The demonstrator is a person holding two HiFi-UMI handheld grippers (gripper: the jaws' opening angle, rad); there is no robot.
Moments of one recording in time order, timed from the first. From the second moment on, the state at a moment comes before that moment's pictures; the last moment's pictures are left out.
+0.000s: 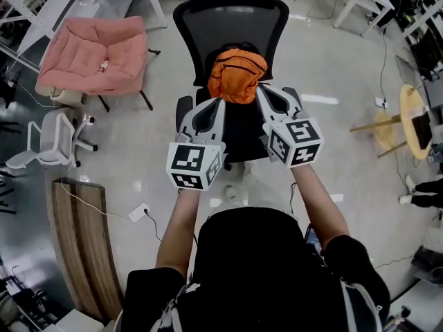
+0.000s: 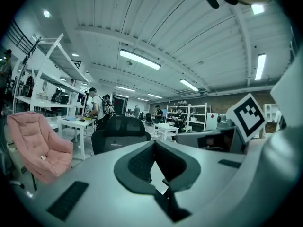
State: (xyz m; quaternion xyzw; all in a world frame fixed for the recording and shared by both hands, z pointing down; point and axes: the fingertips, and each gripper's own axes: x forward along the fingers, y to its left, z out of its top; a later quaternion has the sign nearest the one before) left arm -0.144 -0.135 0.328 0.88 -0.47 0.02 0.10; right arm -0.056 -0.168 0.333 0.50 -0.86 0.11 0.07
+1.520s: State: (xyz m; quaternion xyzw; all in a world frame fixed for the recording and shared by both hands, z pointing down) left arm -0.053 -0.344 0.516 0.85 -0.47 0.11 0.19; right arm 0.045 -0.382 0.543 0.47 -0.83 0.24 0.17
